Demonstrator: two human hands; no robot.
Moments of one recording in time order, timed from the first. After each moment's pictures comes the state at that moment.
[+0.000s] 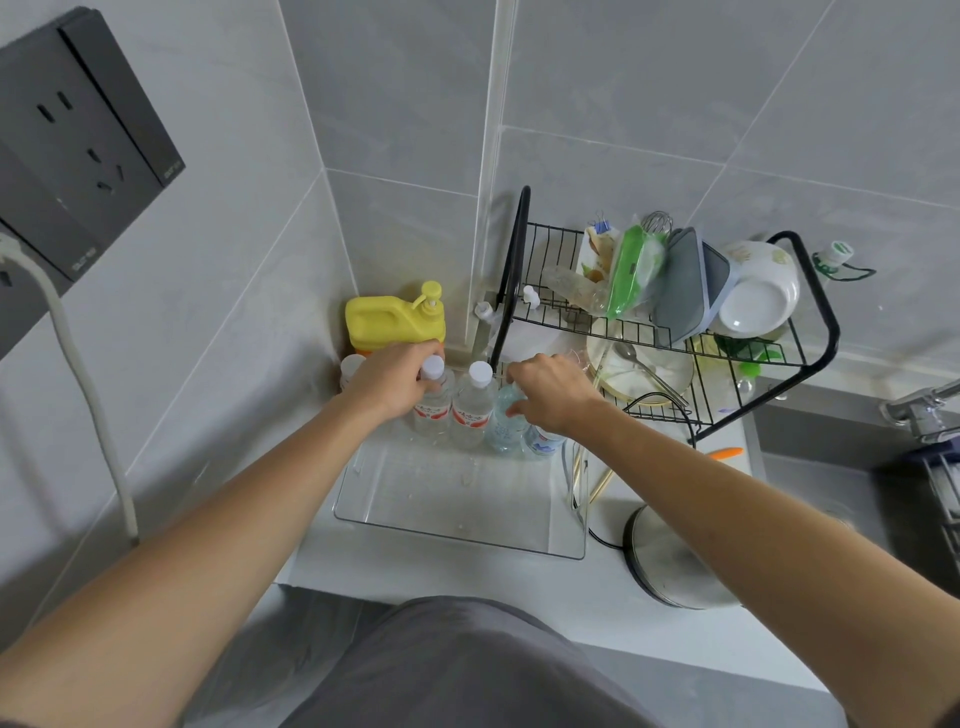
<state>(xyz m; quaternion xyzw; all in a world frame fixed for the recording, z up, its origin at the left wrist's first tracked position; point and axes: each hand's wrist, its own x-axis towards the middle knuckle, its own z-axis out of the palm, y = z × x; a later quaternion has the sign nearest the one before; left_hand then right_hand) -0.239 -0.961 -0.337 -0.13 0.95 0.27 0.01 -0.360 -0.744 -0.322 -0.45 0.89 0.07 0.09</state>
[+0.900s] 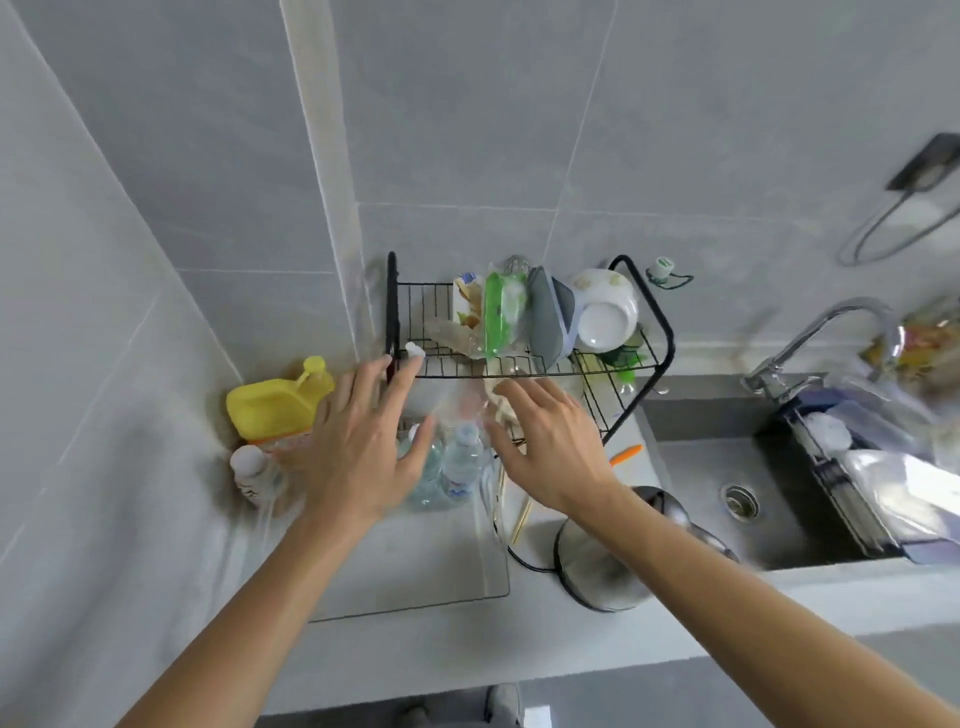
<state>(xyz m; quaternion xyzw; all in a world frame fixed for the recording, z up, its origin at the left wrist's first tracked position) -0.230 -0.840 -0.241 -0.06 0.97 0.14 -0.19 -0.311 -0.622 -0.240 -0.31 0.93 -0.16 -0.09</state>
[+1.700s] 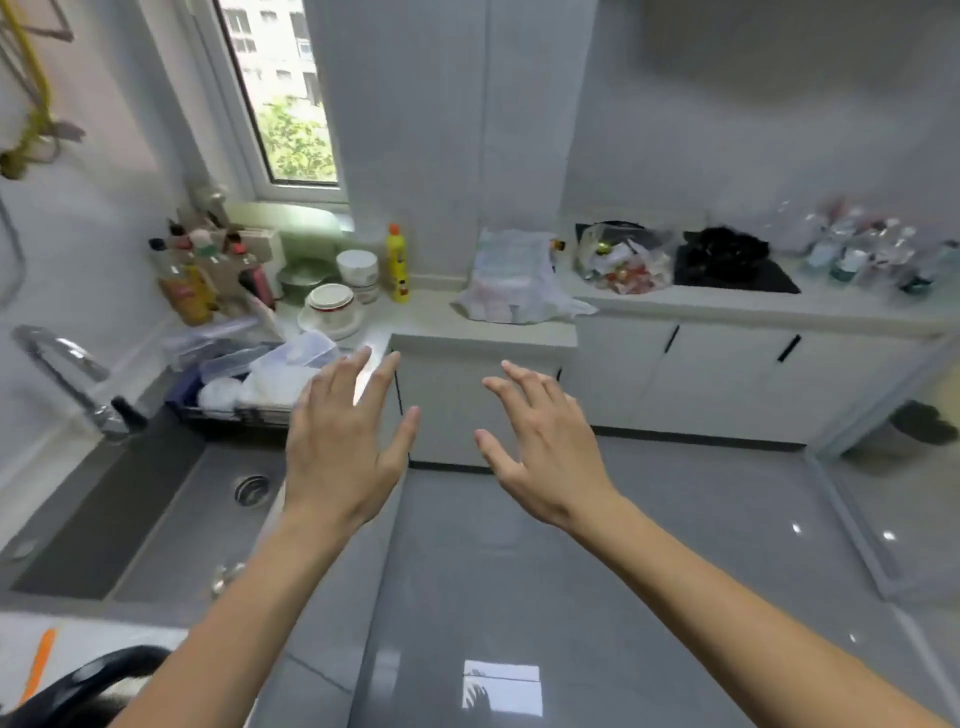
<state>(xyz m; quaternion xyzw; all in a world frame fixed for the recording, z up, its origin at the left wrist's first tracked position) -0.134 -0.227 -0.178 0.55 0.80 0.23 -0.10 0.068 -0.117 -0.188 0.38 0.90 -0.10 -0.19</state>
